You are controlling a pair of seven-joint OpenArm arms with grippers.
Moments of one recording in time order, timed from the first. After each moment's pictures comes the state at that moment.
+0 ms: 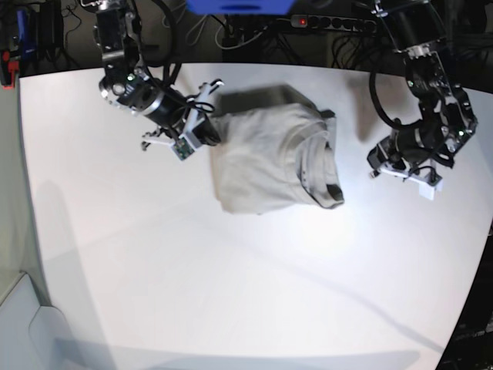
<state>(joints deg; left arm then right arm) 1.1 -8.1 -25.3 93.7 -36.1 3.7 72.9 -14.9 5.0 -4.3 94.8 2.5 34.7 -26.1</state>
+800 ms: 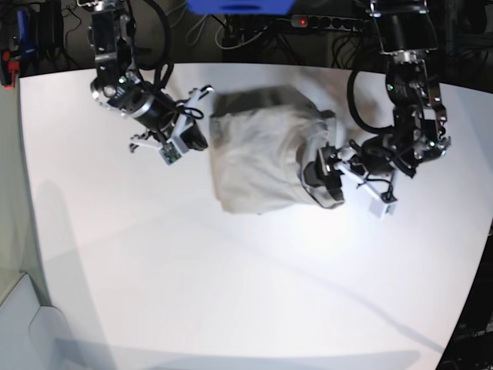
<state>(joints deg) -0.4 -8.6 -11.1 92.8 -39.7 -8.5 67.7 -14.7 4.9 -1.0 94.7 2.5 34.7 -26.1</state>
